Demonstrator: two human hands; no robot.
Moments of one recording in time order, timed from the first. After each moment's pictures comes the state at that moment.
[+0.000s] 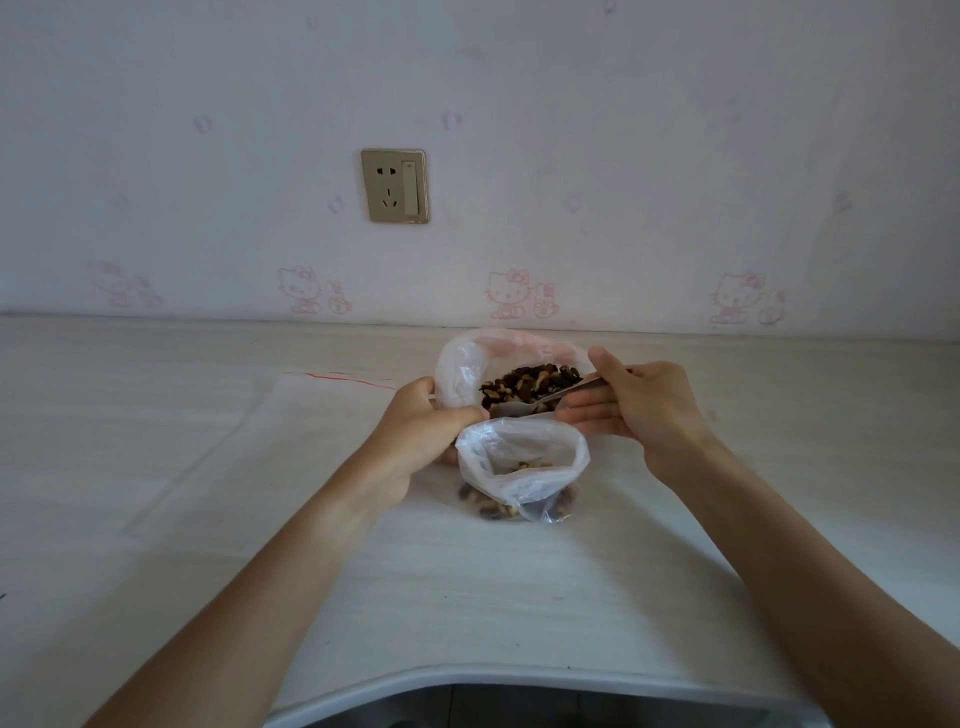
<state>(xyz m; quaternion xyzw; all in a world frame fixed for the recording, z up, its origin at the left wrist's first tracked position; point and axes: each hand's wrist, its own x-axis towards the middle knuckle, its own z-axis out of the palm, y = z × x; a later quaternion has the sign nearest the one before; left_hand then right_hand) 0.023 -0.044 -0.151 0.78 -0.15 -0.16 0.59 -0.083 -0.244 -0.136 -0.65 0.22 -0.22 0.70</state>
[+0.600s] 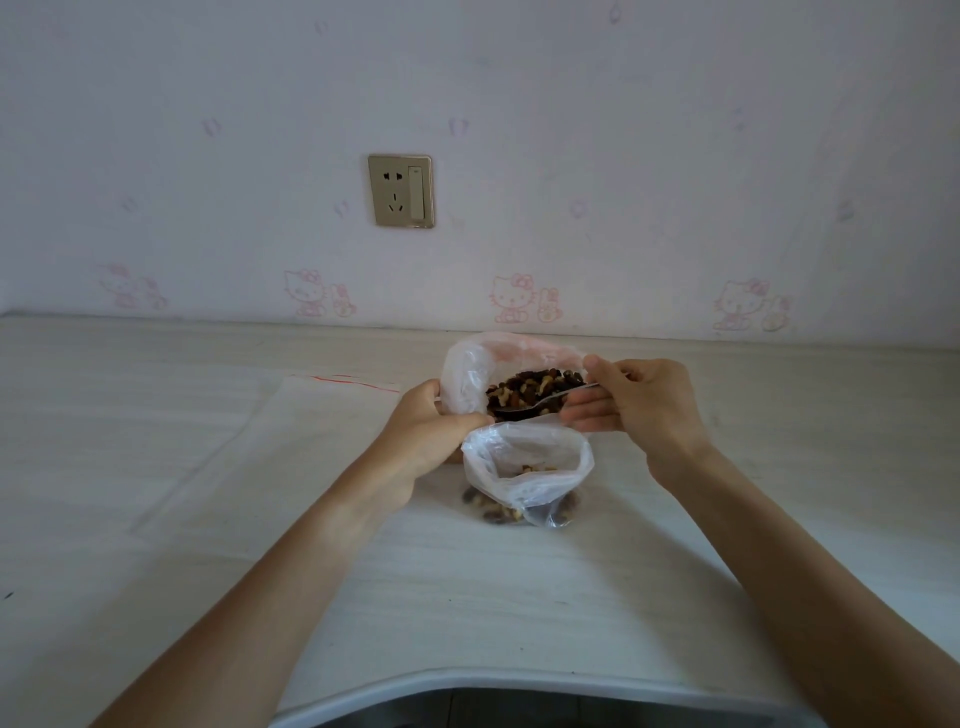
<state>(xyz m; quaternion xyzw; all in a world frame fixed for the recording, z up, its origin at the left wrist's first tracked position) 0.022 -0.043 -0.152 0.78 -0.16 -0.16 0.58 -0.082 -0.242 -0.135 -0.68 0.18 -0.26 0.66</state>
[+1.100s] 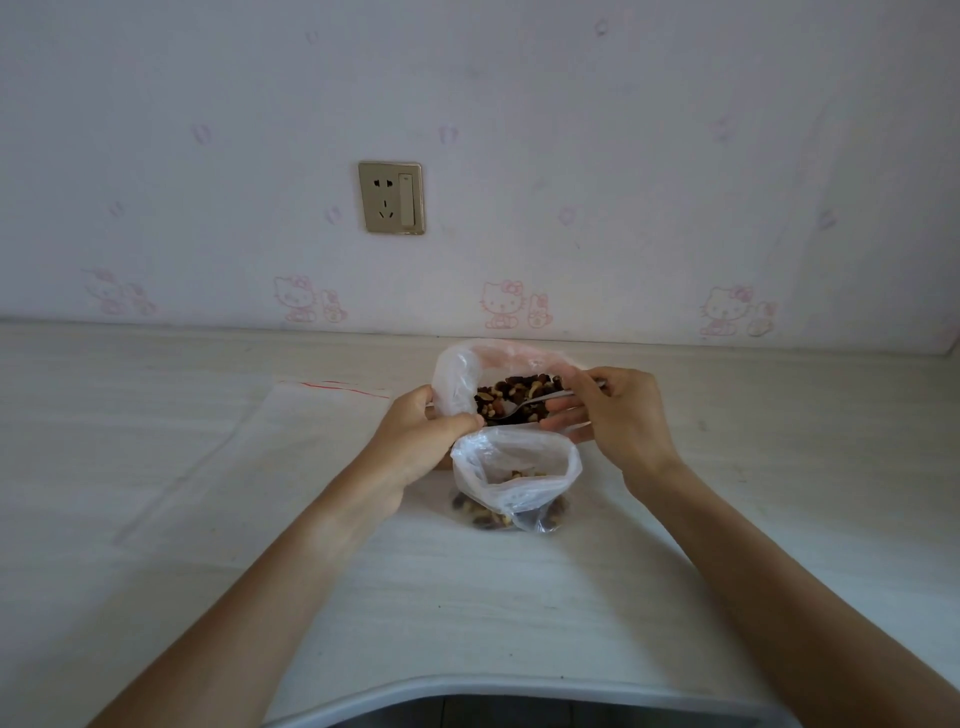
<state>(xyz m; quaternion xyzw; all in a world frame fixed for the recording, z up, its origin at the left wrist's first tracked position) 0.022 -0.042 -0.153 0.78 -0.17 -0.16 0.58 -0.074 -0.233 -0.144 -0.72 0.18 -0.28 0.61</state>
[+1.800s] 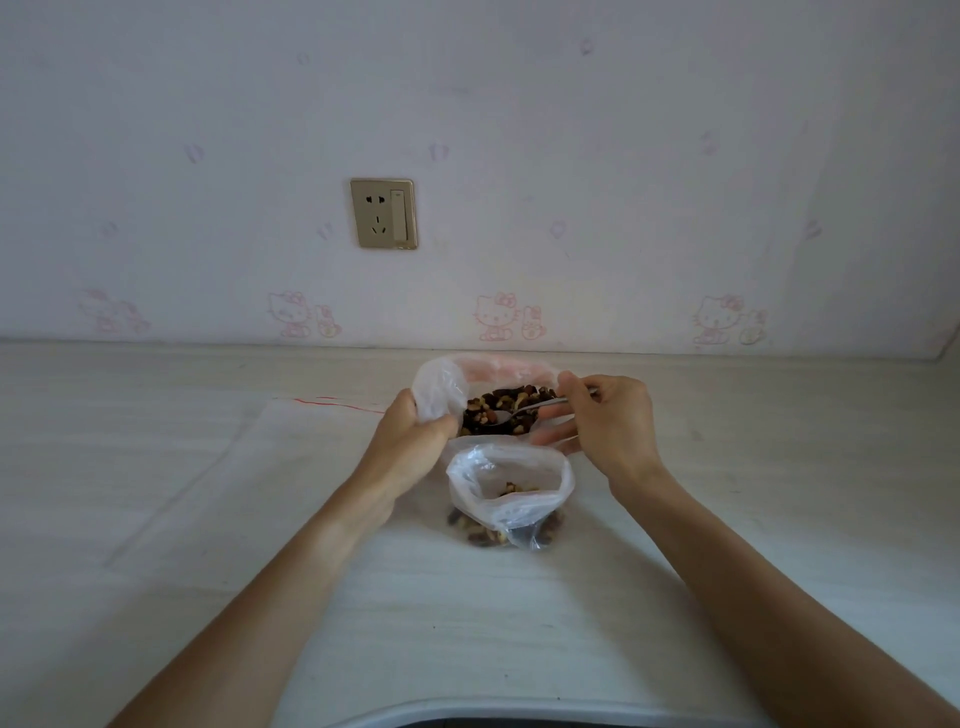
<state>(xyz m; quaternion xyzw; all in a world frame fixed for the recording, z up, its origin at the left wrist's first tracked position) 0.029 -0.043 -0.151 0.79 -0.18 -0.12 0.57 -0.068 -0.228 -0.142 -0.72 0.21 -0.29 0.60</state>
